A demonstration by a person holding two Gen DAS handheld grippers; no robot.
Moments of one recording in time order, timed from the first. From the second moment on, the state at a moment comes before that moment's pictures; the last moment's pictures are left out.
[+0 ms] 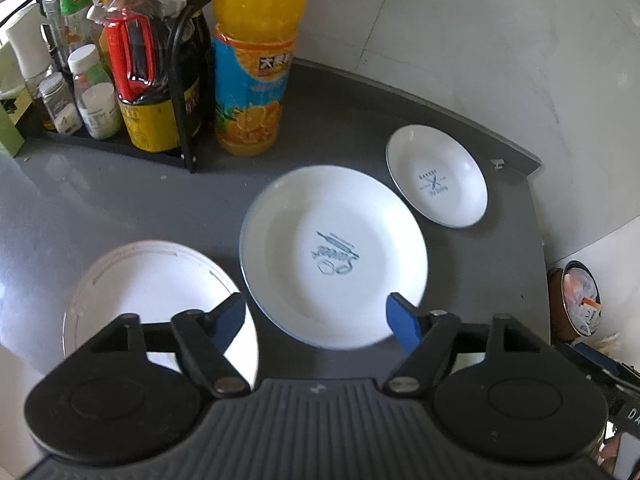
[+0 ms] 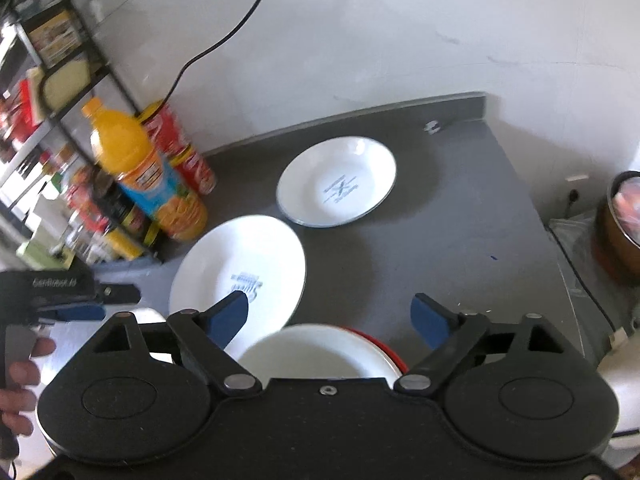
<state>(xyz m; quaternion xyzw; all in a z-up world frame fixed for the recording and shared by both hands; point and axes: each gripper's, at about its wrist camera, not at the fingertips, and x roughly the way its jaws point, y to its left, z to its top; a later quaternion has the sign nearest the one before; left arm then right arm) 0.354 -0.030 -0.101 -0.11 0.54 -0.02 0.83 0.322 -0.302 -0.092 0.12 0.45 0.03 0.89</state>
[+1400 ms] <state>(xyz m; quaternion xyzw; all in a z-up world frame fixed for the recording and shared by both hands) 0.455 0.032 -0.181 -0.07 0.58 -0.12 0.80 0.412 -0.226 -0.178 0.19 0.52 -0.10 0.83</state>
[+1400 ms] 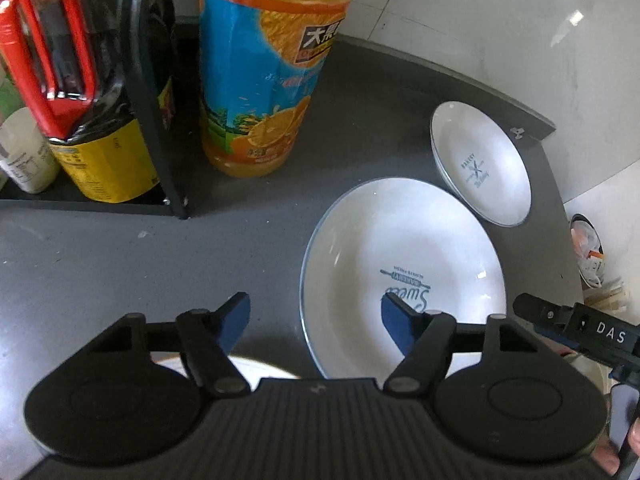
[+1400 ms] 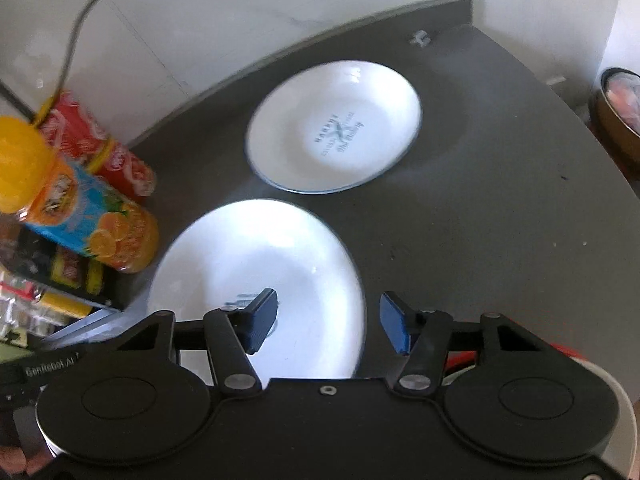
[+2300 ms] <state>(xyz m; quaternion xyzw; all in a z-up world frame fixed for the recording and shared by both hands) 0.475 0.035 -0.236 -0.14 0.63 -0.11 0.76 0.468 -0.213 -0.238 0.15 0.63 -0.07 0.76</state>
